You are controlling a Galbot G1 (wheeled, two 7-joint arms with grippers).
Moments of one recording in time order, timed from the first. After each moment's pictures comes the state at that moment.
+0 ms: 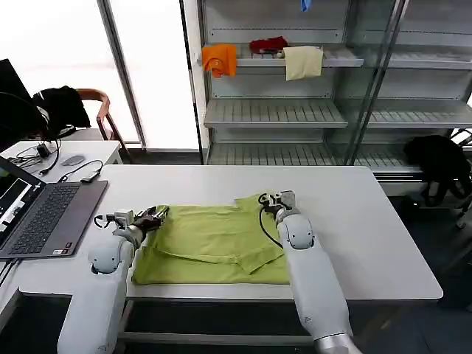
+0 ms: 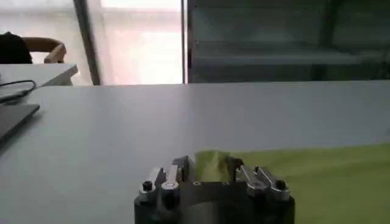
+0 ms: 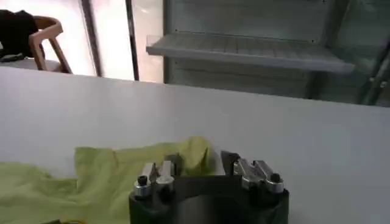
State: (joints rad) left arm 0.75 -1.29 -0.54 -1.37 -0.19 0.58 0.22; right arm -0.59 1.61 0.38 1.24 -0.04 -0.58 -0.06
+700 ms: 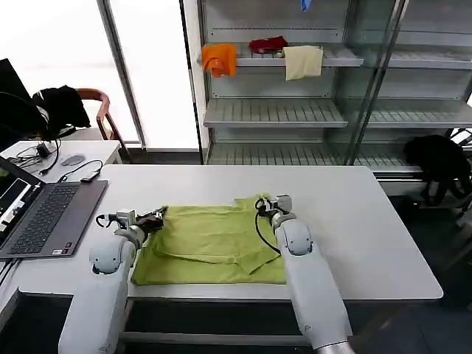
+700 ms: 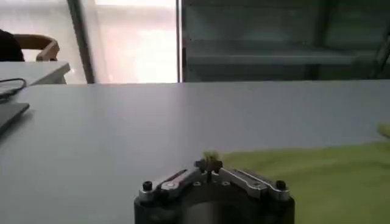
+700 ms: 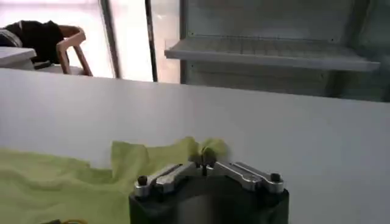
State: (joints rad) left arm 0.76 -1.30 -0.54 -1.40 -0.20 0.58 0.22; right arm -0.63 1.61 0.36 1.33 0.05 -0.58 -0.07
